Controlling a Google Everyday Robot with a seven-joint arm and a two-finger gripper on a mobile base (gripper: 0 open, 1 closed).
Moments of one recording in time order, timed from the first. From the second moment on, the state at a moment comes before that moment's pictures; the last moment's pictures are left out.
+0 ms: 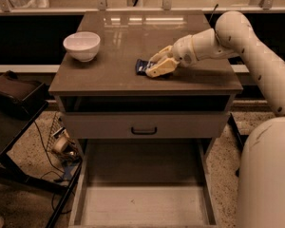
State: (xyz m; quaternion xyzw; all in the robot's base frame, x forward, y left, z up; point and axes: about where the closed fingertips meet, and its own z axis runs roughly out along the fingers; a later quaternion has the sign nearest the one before) arm 0.733 -0.057 0.819 -0.56 0.66 0.28 0.42
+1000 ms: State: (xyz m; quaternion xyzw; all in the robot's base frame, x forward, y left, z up) arm 0.707 -0.081 1.069 -0.62 0.70 -0.03 0.34
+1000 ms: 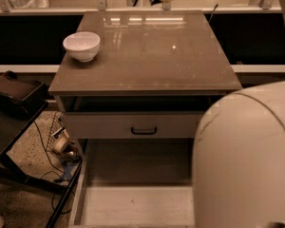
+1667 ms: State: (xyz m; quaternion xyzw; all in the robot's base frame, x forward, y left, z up) arm 0.708 -0.115 1.093 -0.60 0.73 -0.11 0.31
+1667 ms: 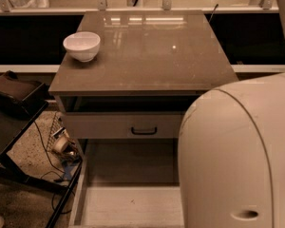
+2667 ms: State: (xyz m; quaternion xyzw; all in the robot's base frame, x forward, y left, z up) arm 0.595 -0.117 1.097 -0.53 0.77 -0.02 0.35
